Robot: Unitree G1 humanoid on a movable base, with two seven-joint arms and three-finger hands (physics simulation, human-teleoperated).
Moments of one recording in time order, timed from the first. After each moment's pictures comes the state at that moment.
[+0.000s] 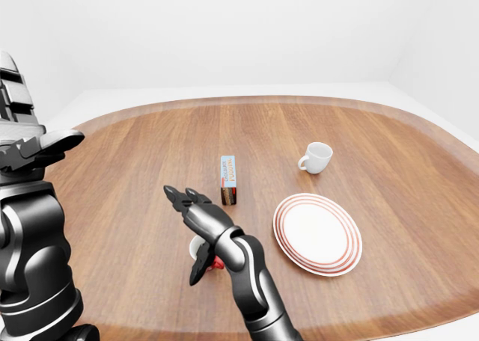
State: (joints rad) left arm -0.38 0.21 0.25 -0.56 -0.50 0.09 0.29; right arm -0.10 0.10 0.39 -0.19 -0.82 0.09 0.57
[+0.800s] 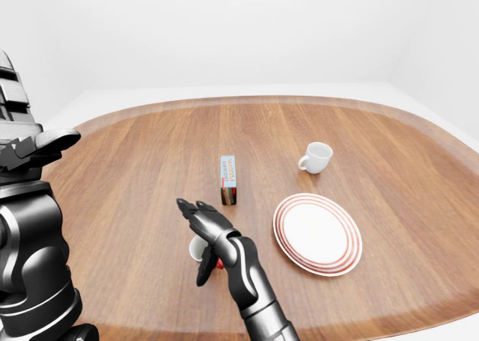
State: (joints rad) left arm -0.38 0.22 0.26 -0.57 -0.51 0.09 0.30; right arm -0.15 0.12 0.36 0.08 -0.91 0.09 0.51
